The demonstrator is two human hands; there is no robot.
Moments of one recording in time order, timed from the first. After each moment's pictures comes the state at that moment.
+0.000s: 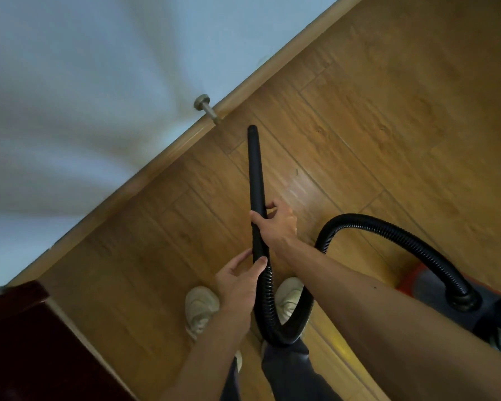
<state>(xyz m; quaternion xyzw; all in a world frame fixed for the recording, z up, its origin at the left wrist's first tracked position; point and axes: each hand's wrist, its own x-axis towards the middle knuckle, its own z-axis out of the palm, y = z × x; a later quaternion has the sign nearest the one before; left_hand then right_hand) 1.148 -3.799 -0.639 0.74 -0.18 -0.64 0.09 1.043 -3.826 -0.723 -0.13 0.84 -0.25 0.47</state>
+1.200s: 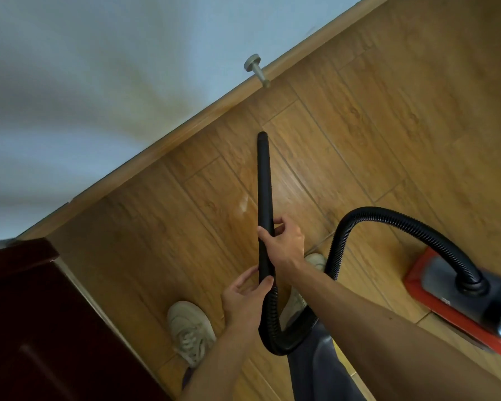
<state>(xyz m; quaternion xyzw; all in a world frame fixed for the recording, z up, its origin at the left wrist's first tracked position) 1.283 -3.750 -0.646 0.73 -0.08 -0.67 0.07 1.175 -3.773 -0.720 -0.15 0.86 -0.21 0.44</state>
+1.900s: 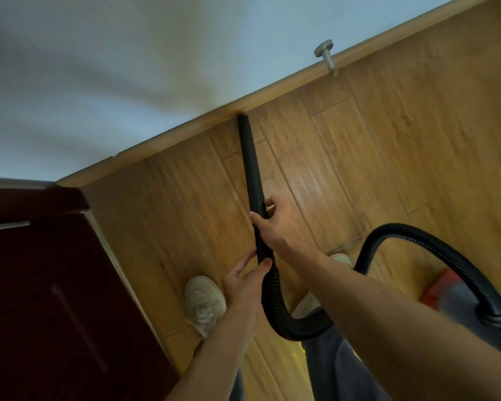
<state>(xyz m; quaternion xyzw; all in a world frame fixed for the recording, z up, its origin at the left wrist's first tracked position) 1.359 -3.752 -0.663 0.73 0.02 -0.67 0.14 1.264 -3.815 -0.721 -0.30 0.82 -0.12 0.47</state>
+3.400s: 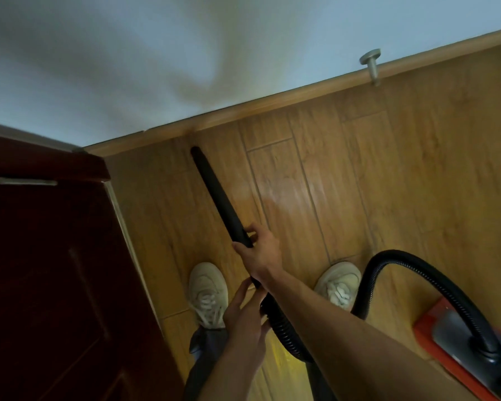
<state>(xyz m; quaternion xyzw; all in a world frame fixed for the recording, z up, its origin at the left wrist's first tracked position) 1.387 -3.700 -0.650 0.70 0.18 -0.66 0.22 1.332 -3.769 -0.718 -0.36 0.75 -0.08 0.55</state>
